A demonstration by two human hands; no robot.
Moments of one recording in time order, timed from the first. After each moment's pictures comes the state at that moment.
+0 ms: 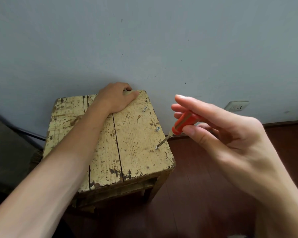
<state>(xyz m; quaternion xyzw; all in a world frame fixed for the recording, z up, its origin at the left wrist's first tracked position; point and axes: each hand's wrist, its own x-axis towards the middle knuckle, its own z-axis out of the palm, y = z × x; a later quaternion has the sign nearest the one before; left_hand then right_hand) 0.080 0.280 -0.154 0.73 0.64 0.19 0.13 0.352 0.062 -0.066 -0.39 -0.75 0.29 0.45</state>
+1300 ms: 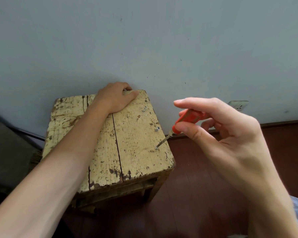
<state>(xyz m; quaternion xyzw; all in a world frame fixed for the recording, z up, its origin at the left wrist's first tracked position) 0.081 0.278 -0.152 0.73 0.64 0.19 0.14 0.345 0.065 -0.068 -0.43 -0.74 0.22 0.47</state>
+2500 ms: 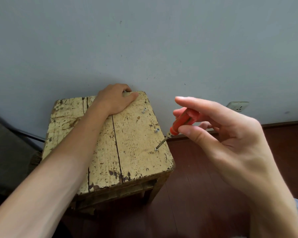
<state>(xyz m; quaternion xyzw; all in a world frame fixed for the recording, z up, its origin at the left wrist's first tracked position) 0.082 0.278 -0.152 0.73 0.65 0.19 0.13 0.347 0.064 -0.069 -0.42 -0.73 0.25 0.47</state>
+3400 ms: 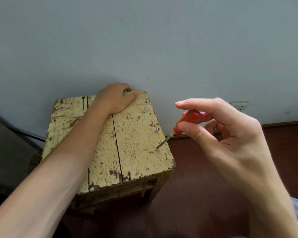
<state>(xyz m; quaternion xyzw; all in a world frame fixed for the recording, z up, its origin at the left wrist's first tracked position) 0.081 0.279 -0.154 0.73 0.64 0.19 0.13 0.344 0.066 -0.069 -0.44 -0.73 0.21 0.48</state>
